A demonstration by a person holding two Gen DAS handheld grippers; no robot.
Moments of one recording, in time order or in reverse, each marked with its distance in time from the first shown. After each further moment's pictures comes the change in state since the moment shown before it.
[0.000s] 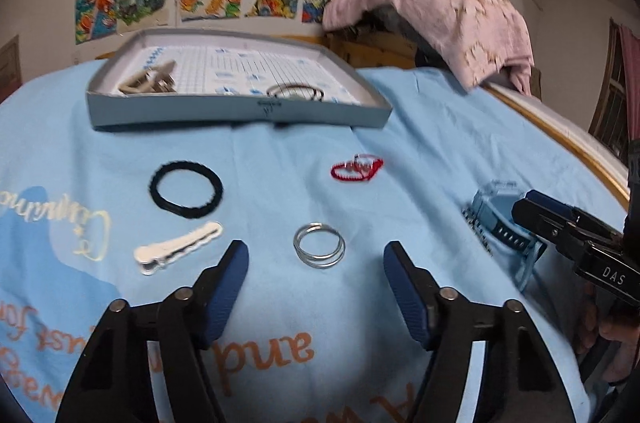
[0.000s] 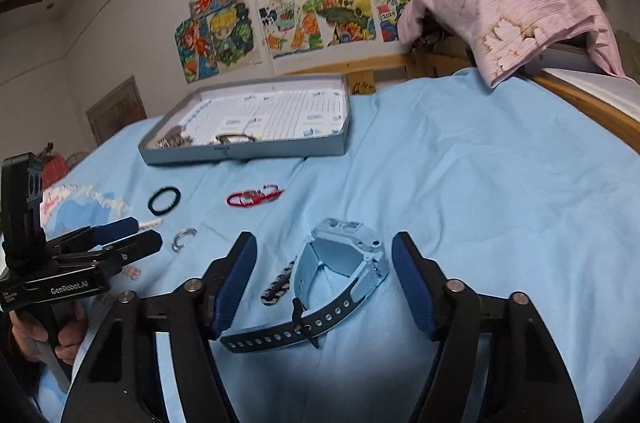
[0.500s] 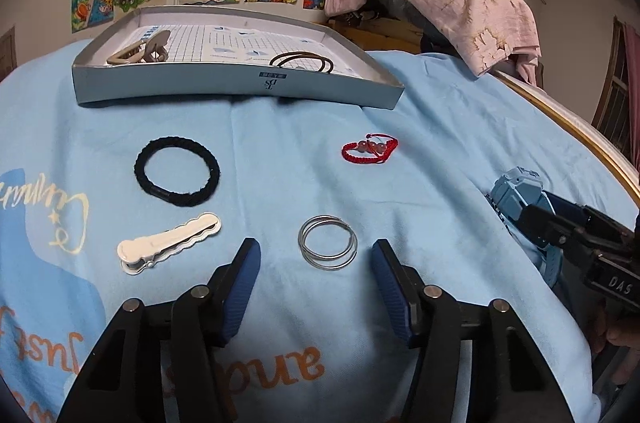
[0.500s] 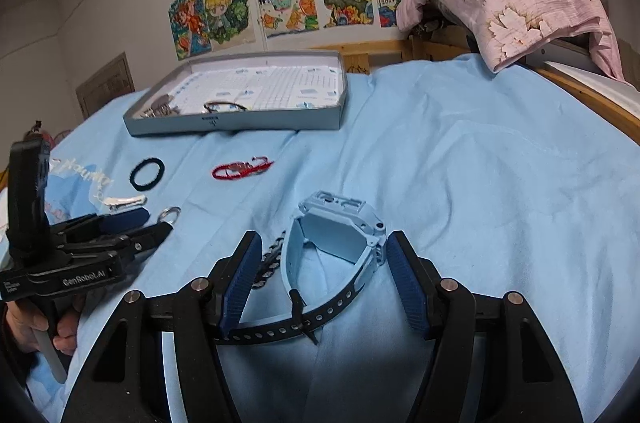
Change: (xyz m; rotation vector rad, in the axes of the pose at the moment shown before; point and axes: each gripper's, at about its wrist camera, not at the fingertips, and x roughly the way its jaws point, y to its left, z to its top) left arm 0.022 0.008 -0.008 -0.015 0.035 -0.007; right arm 0.013 0.004 -0.007 -0.033 0.064 -0.060
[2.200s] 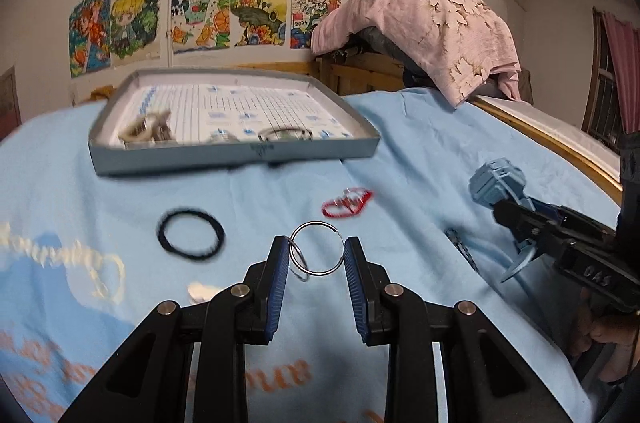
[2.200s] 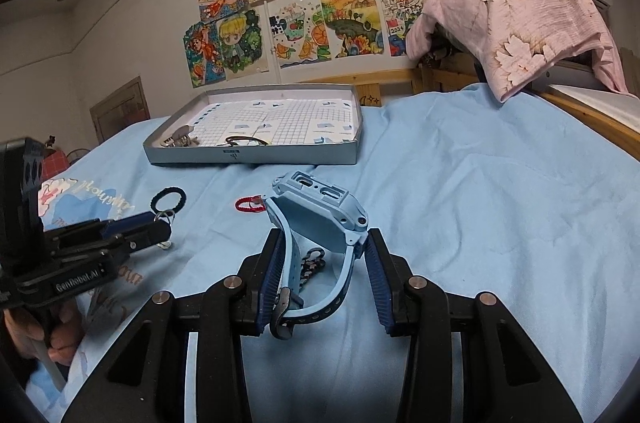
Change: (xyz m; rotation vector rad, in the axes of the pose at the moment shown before) left arm -0.045 -0.013 0.027 0.090 -0.130 0.021; right arm -0.020 0.007 0.007 0.008 -0.140 0.074
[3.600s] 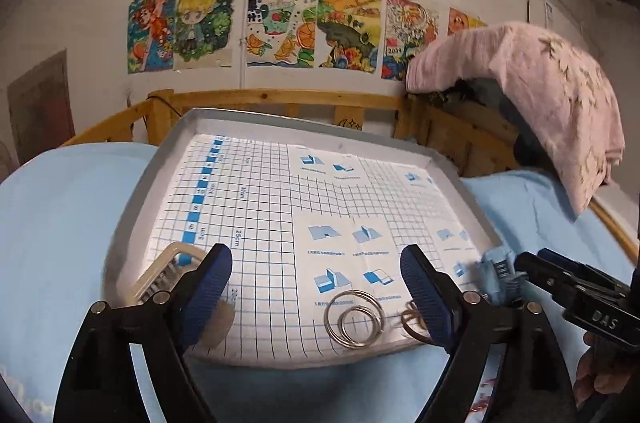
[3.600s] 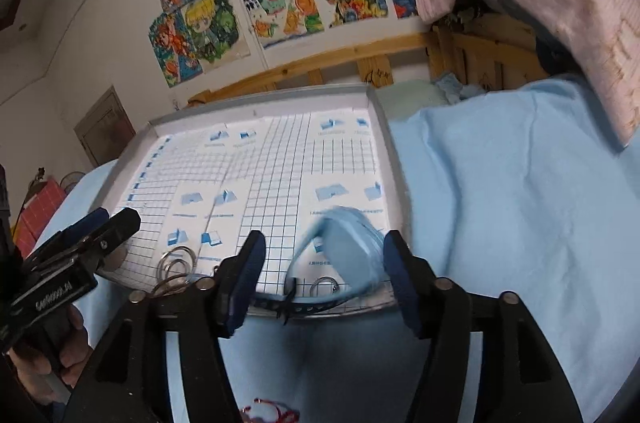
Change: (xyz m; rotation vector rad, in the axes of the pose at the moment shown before) left arm 0.096 0.086 0.118 -0.189 -0.061 0.217; right arm 0.185 0.010 0.117 0.103 0.131 0.023
